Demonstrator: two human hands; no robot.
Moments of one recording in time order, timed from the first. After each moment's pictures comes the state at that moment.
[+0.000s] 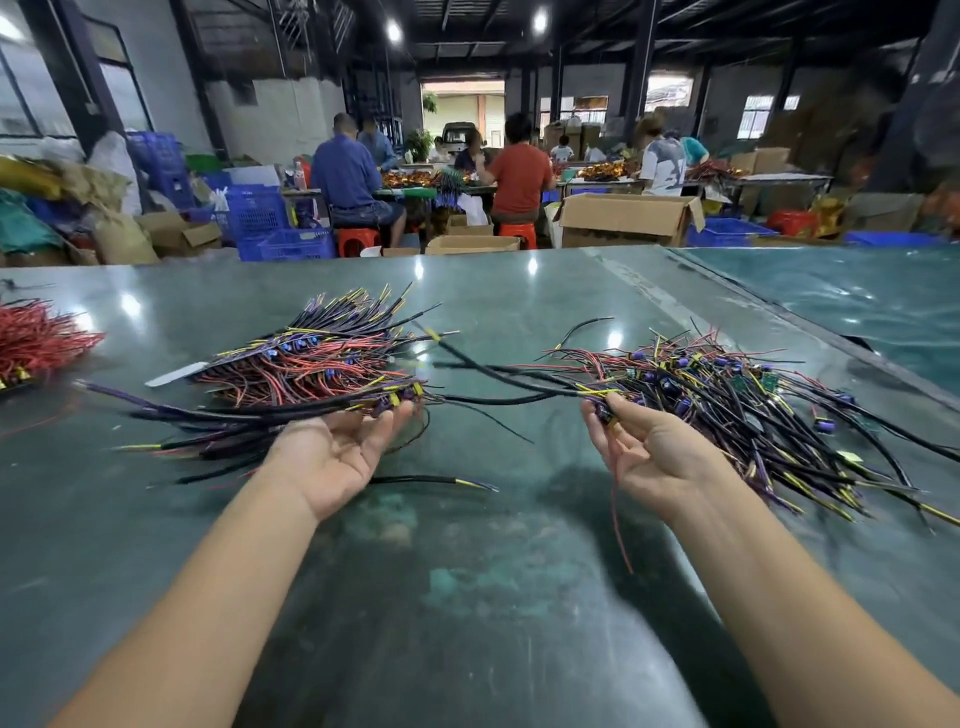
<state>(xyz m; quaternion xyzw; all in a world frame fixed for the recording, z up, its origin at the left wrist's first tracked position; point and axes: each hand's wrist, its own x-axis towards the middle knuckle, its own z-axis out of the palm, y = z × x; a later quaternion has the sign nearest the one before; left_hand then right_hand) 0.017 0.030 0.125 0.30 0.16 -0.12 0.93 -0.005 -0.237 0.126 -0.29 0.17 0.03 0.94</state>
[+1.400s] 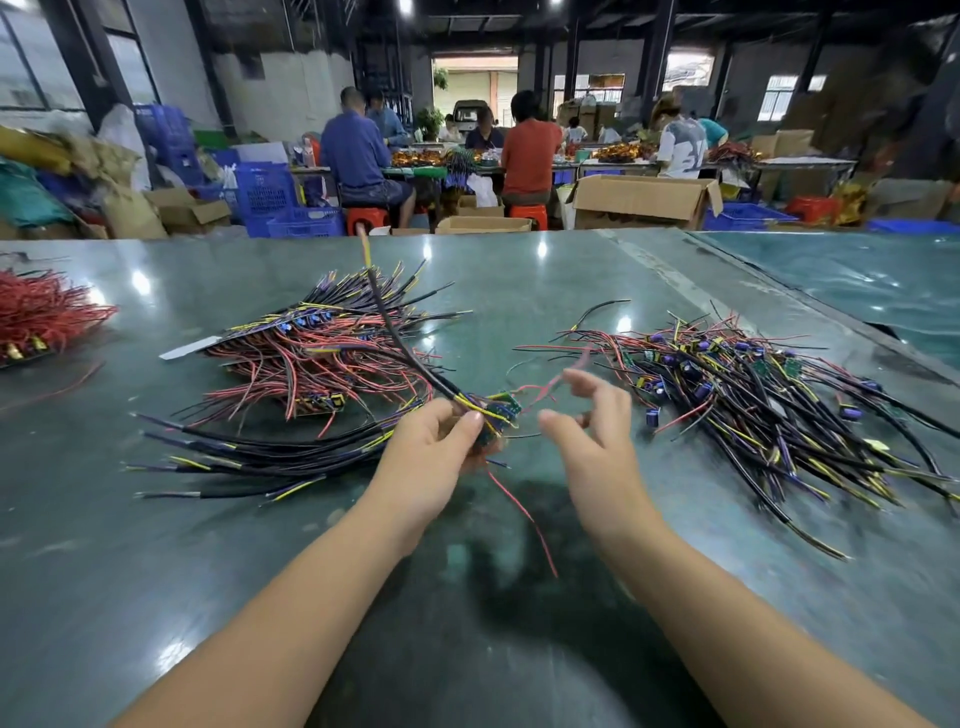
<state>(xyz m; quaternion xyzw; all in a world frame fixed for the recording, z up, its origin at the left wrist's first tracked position) -0.021 -0.030 0.097 0.71 -0.07 0.05 0.70 -0.034 -0.171 0.094 -0.75 -0.04 -0.21 0.62</state>
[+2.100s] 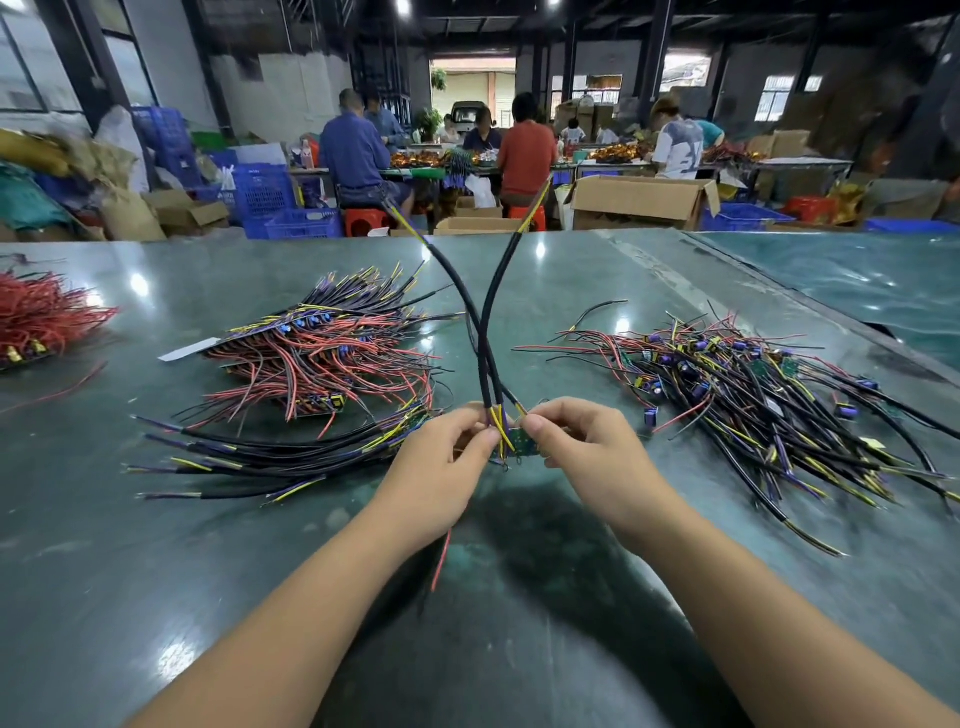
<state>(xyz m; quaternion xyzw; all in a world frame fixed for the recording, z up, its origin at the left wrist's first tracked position) -0.024 -0.026 0.096 0.85 -0.19 0.12 0.48 -0.026 -0.187 0.100 -0.79 -0.09 -0.09 0.60</state>
